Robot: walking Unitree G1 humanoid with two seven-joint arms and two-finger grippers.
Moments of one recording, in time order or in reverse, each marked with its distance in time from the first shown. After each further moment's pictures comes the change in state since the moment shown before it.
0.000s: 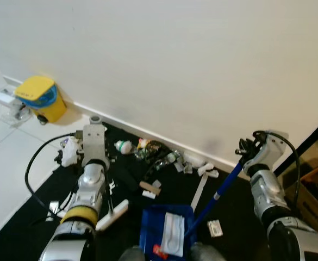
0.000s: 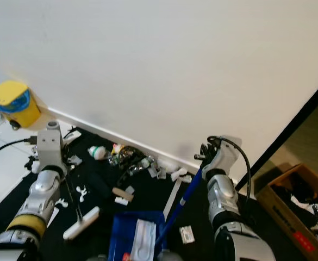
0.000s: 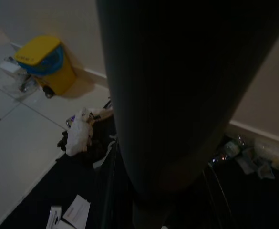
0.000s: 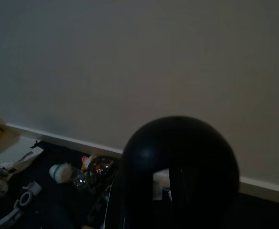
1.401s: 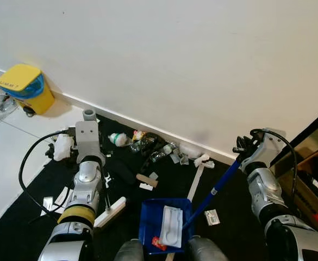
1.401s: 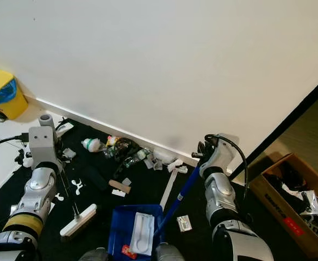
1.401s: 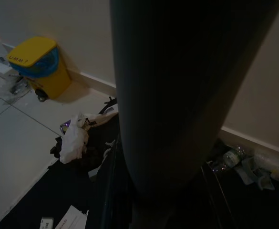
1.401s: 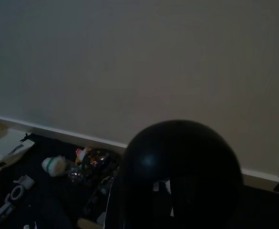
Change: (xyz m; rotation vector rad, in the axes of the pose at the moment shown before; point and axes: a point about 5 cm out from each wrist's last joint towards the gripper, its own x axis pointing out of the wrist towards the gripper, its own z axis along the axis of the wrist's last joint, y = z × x) left arm -0.003 0.009 0.008 -0.023 -0.068 0.038; right arm -0.005 0.006 -0.009 0.000 0.012 0.020
